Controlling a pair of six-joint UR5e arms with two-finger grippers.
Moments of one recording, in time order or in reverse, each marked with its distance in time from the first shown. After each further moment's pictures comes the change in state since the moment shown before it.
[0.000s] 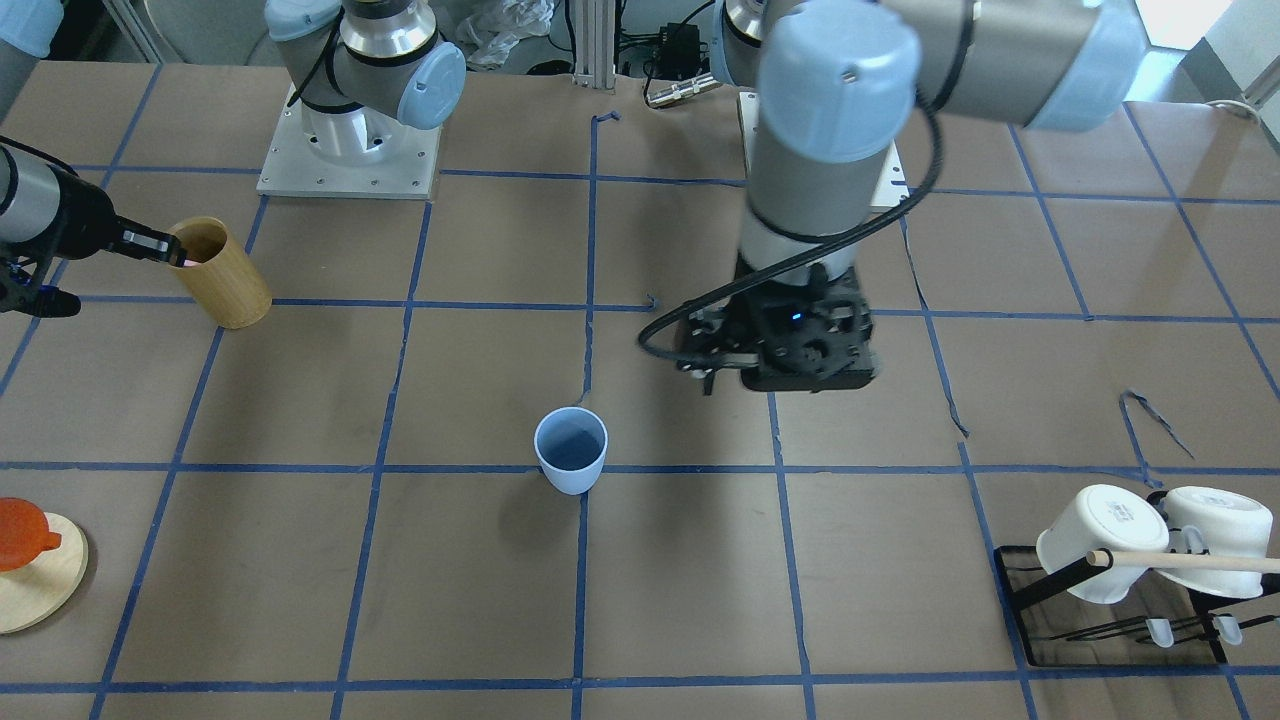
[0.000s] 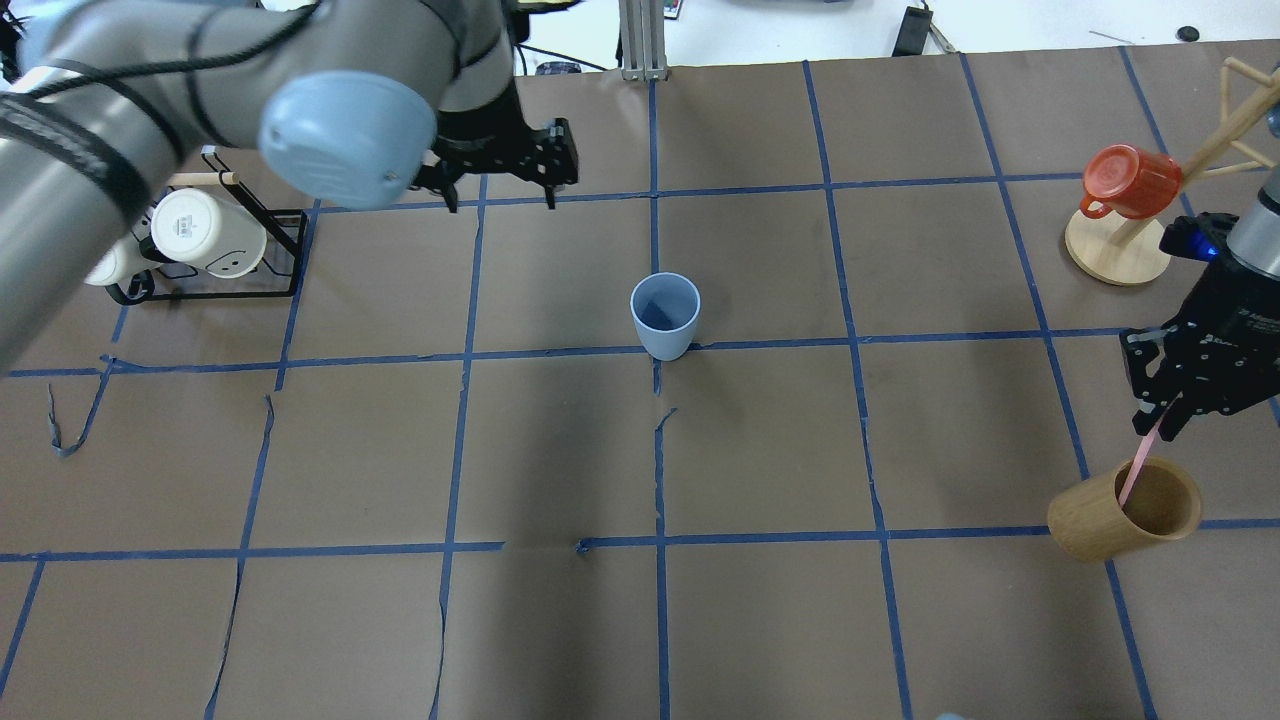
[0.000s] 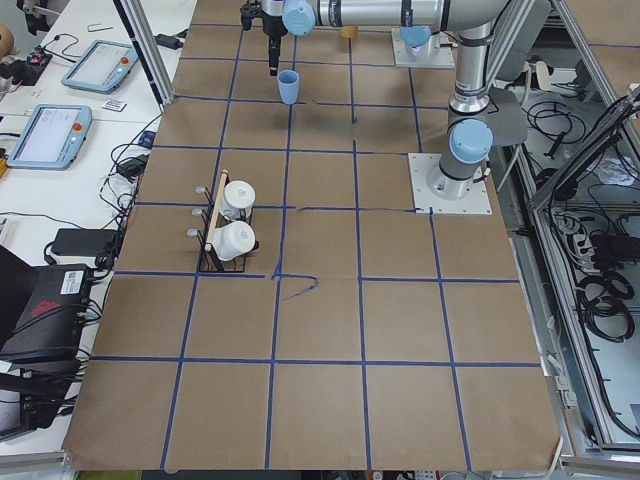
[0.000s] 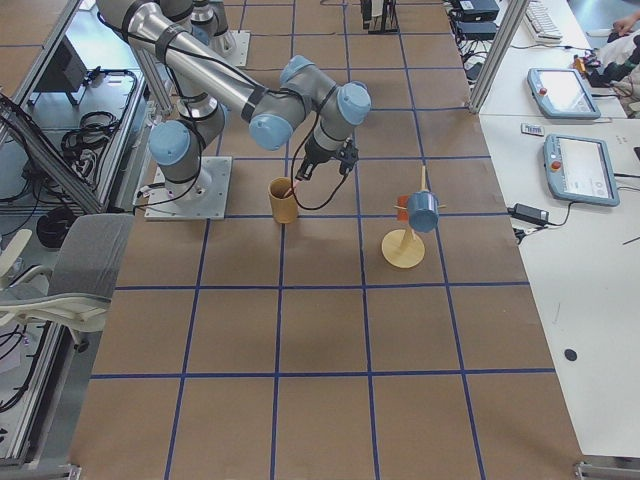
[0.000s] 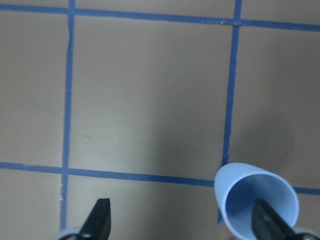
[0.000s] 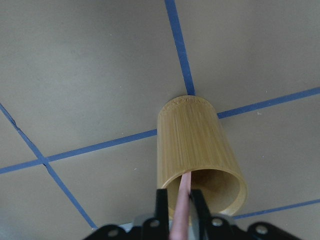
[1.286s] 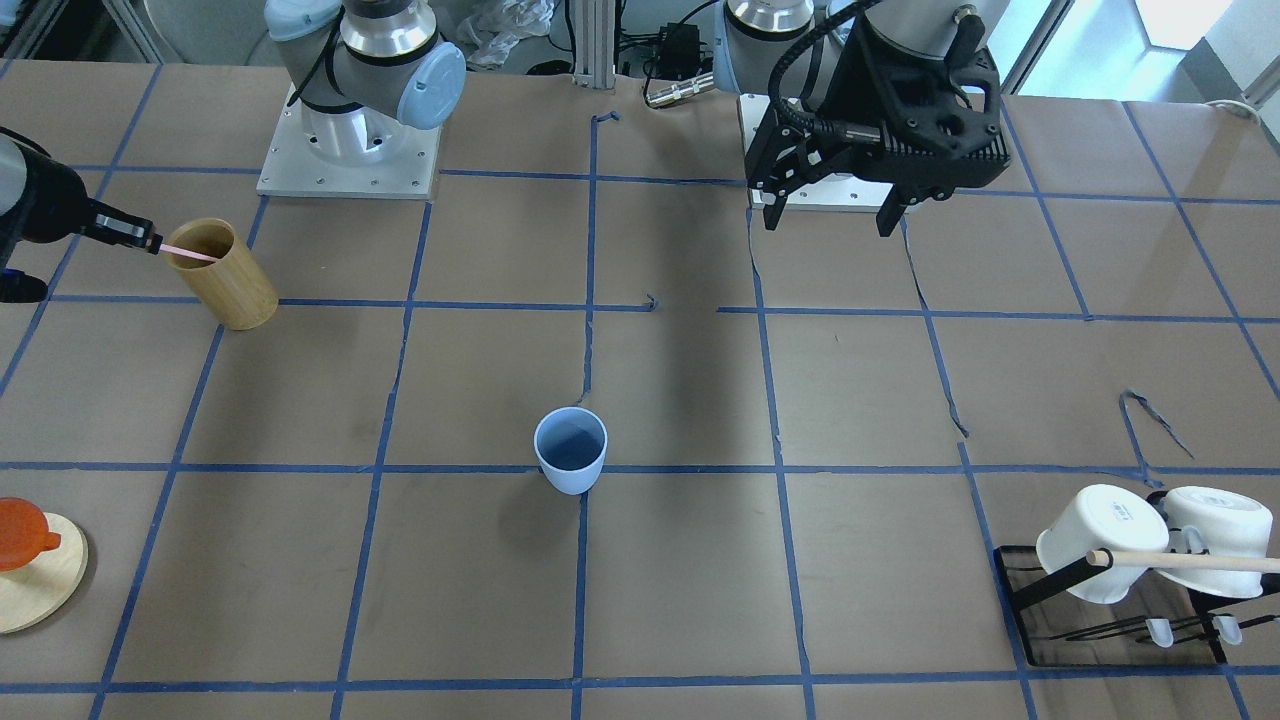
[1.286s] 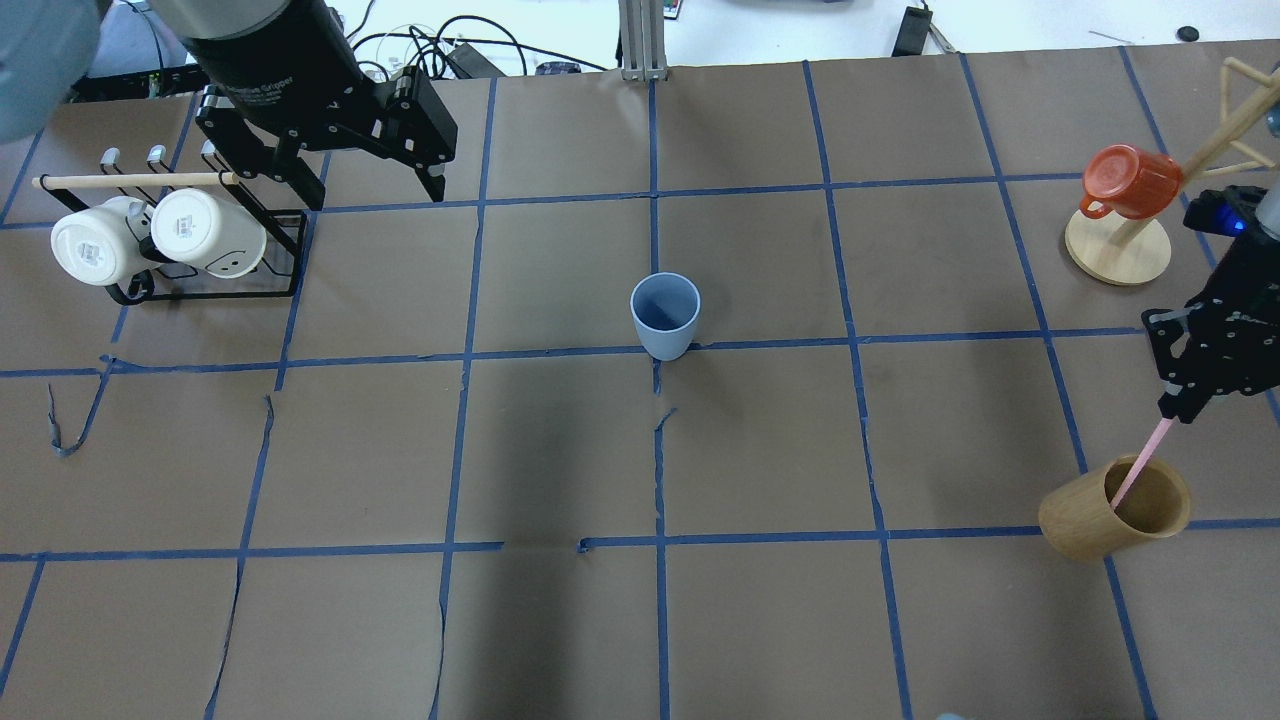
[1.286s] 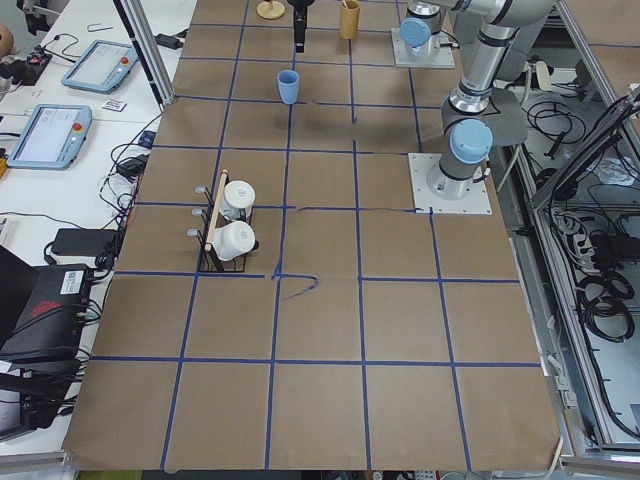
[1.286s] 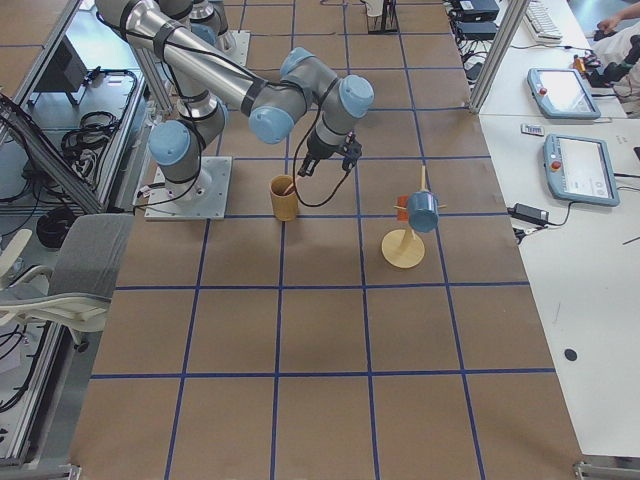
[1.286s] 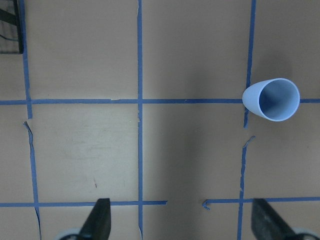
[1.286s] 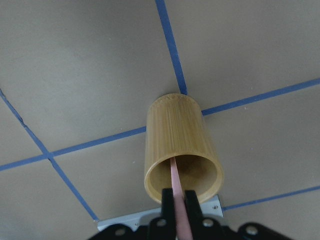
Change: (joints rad) left arm 0.056 0.190 0.043 -0.245 -0.097 0.057; right arm 0.000 -0.010 -0.093 0.101 -0.007 0.012
